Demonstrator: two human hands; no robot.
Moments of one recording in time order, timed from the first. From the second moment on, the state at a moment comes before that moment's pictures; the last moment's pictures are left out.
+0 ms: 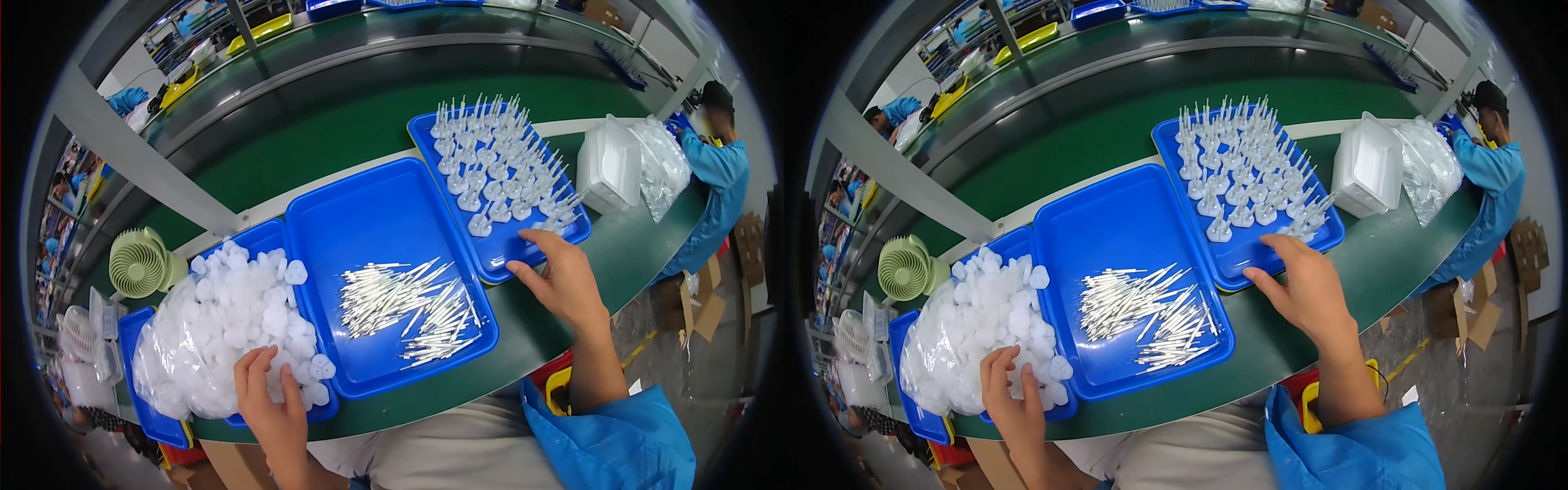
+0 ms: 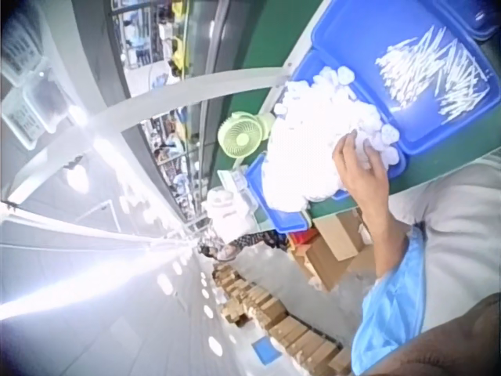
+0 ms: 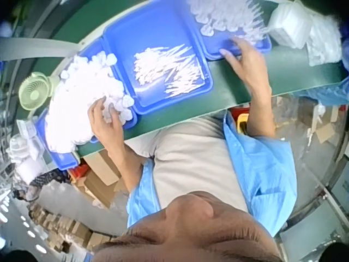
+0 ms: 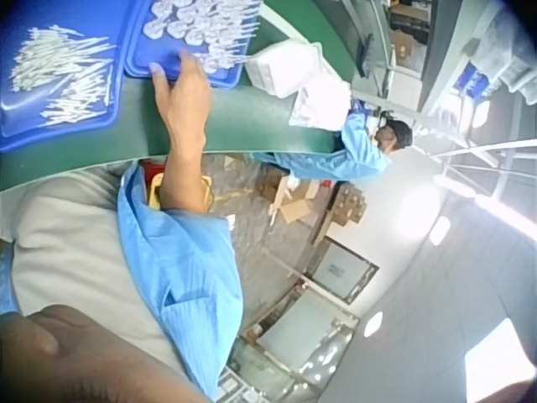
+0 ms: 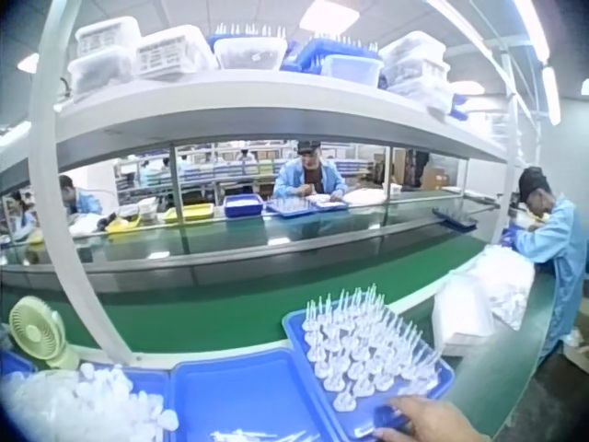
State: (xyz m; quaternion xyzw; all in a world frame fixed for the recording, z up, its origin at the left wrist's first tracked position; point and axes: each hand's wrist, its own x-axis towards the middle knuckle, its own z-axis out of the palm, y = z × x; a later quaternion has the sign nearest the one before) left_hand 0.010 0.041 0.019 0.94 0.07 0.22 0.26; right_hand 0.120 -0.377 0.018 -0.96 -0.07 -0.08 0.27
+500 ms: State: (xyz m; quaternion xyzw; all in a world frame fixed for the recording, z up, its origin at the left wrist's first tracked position) left_hand 0.005 0.037 0.017 0.89 0.02 0.32 0.33; right_hand 0.119 -0.388 0.017 -0.94 0.01 -0.15 0.29
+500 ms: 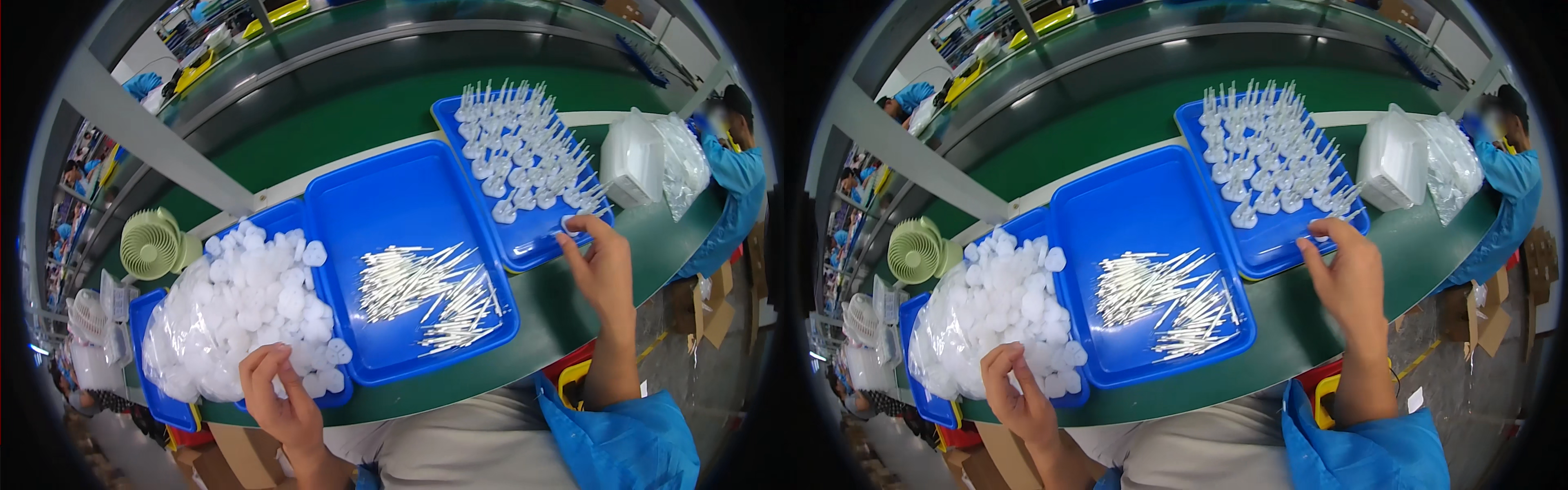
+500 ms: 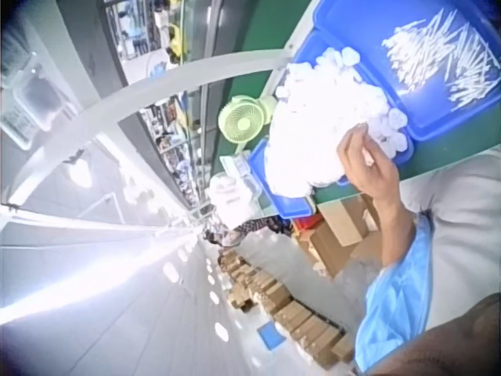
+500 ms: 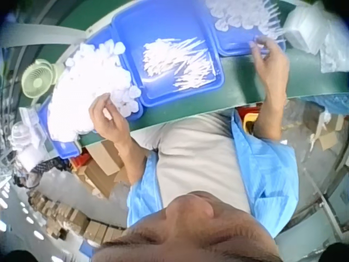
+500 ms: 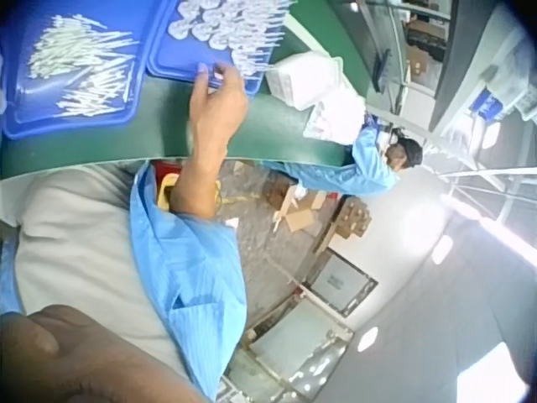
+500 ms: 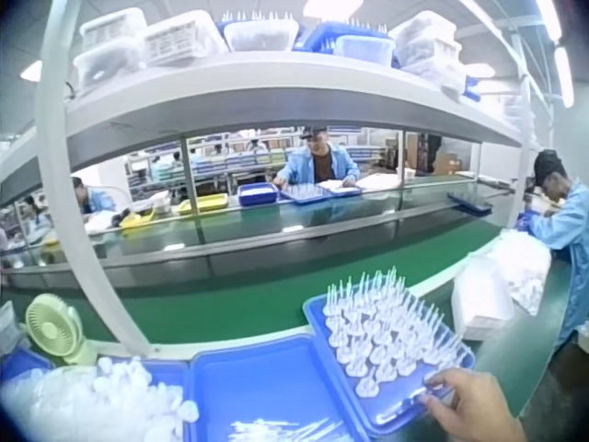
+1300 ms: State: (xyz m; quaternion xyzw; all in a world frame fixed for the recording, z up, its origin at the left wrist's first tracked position) left_hand 0.012 -0.023 0.005 0.73 0.09 0.09 0.67; right_hand 0.079 -0.246 0.011 -0.83 -0.31 0.01 0.46
